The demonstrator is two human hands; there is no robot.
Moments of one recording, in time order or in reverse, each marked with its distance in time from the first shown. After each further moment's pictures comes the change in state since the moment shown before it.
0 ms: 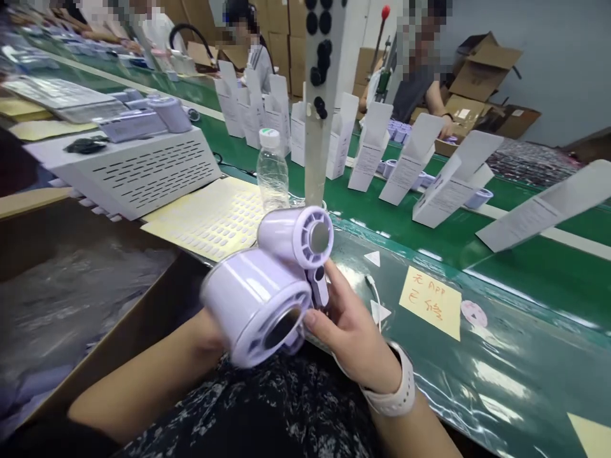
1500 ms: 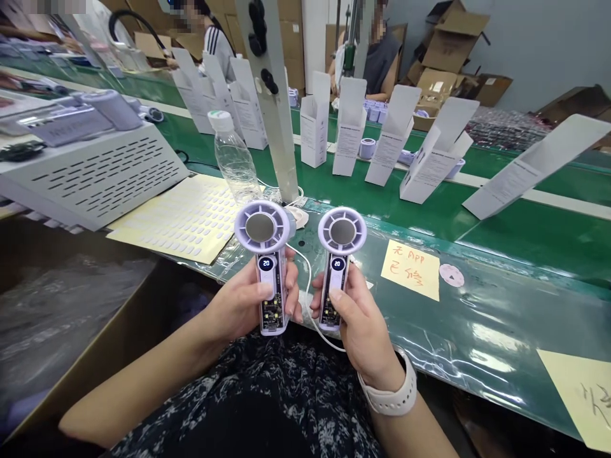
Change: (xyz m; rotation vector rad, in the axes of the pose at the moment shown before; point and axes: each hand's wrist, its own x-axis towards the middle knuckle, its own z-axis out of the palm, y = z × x) left_hand 0.007 -0.021 0.039 -0.144 -0.160 -0.181; right_hand -0.035 0.007 -0.002 0.491 0.243 0.138
